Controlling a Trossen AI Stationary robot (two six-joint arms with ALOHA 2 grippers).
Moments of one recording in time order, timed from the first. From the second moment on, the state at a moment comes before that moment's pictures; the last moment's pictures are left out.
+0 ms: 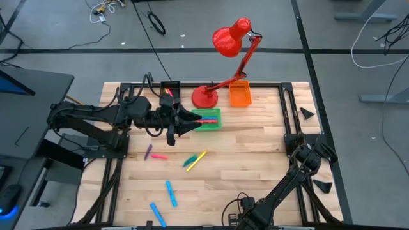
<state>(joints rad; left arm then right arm) -0.11 1.24 1.21 0.10 -0.10 -0.48 0.83 2.22 1.64 -0.89 -0.14 2.36</state>
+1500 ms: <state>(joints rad) -0.11 1.24 1.21 0.10 -0.10 -0.43 0.80 2.07 1.63 -1.17 0.02 2.22</state>
